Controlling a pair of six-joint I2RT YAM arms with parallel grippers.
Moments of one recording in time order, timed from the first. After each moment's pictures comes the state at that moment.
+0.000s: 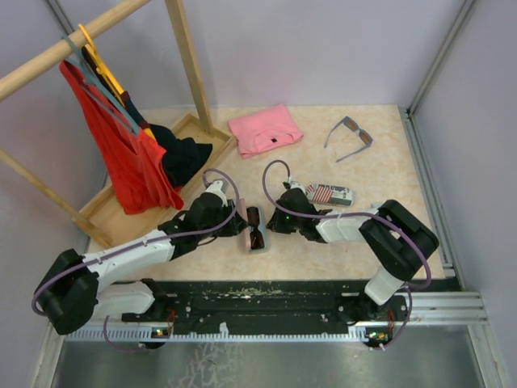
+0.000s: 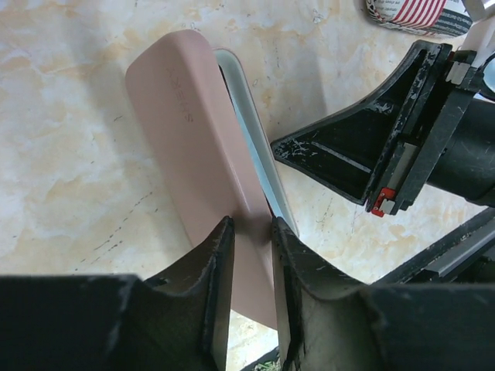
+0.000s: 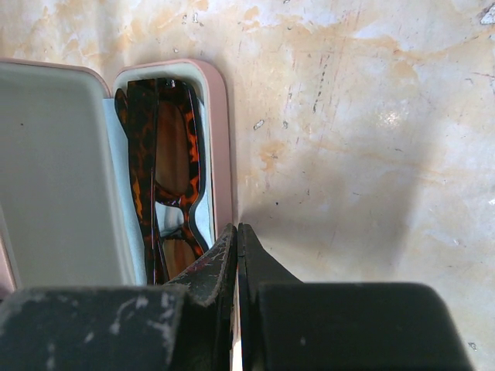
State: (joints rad) left arm -0.79 1.18 0.57 0.00 -0.08 -0.71; right arm 0.76 1.62 0.66 0.21 -0.03 0.81
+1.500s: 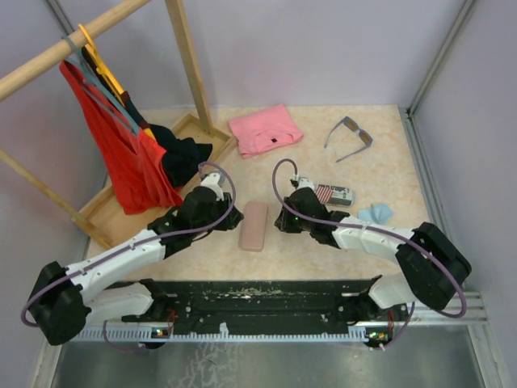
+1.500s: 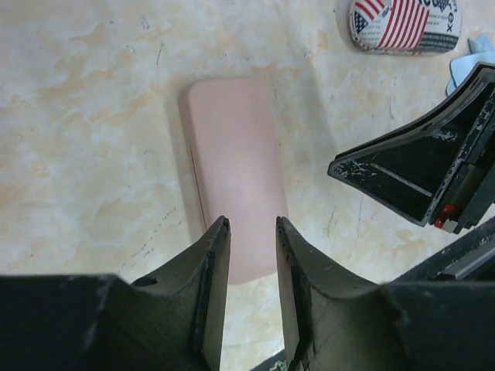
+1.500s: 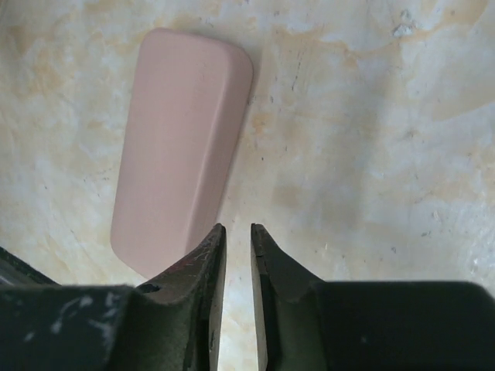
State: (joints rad) left arm -0.78 1.12 0.66 -0.11 -0.13 -0.59; right arm 0.76 1.37 0.63 0.03 0.05 0.72
